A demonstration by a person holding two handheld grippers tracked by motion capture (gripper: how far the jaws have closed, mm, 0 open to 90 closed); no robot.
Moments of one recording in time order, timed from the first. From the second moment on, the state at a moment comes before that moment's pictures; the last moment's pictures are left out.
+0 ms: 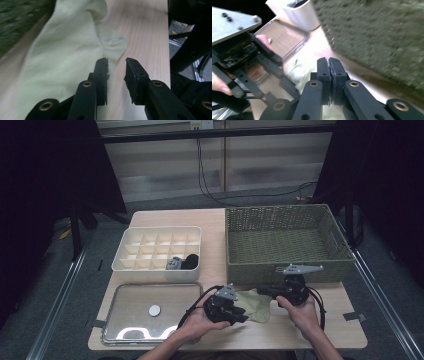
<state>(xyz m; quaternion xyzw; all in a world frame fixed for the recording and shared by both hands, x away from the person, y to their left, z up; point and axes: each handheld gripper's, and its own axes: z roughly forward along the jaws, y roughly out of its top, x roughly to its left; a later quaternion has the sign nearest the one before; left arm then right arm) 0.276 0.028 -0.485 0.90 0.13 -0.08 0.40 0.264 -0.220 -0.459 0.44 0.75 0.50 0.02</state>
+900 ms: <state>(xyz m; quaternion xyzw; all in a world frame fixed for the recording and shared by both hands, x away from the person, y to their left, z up) 0.275 0.059 -0.471 0.90 0.14 -0.03 0.41 0.207 -0.222 -0.490 0.45 0.78 0.43 -0.04</state>
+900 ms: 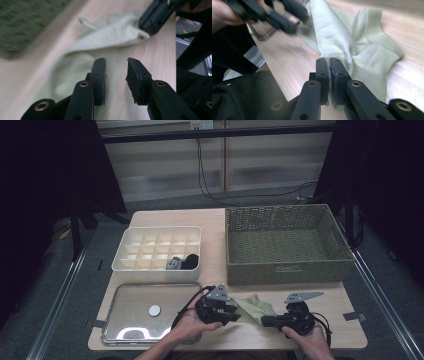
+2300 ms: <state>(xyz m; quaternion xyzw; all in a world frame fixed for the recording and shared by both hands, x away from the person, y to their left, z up) 0.272 0.093 -0.466 0.88 0.14 -0.10 0.45 0.216 -0.235 -0.484 0.46 0.77 0.45 -0.01</state>
